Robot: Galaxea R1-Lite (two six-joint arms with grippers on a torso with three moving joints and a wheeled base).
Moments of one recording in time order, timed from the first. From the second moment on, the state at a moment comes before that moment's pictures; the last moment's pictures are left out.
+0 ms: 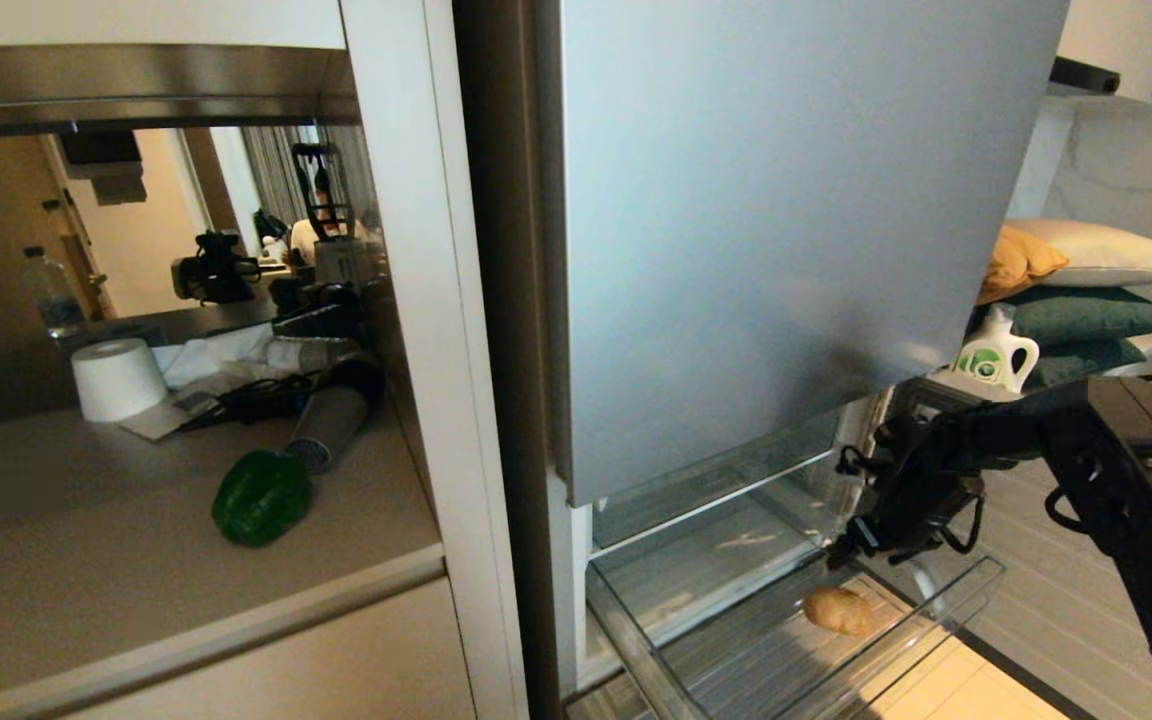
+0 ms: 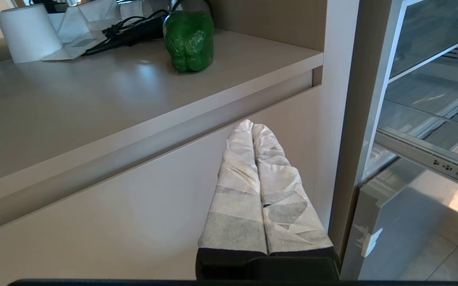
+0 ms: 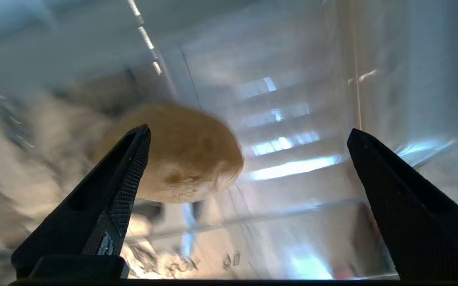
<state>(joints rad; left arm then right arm) 0.00 0.00 0.00 -0.02 -0.02 0.13 -0.10 2.66 -1.91 0.58 0.18 -0.23</state>
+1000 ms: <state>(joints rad) 0.00 0.00 0.00 -0.02 -0.02 0.13 -0.08 2.61 -1.77 0.57 0.27 -0.30</state>
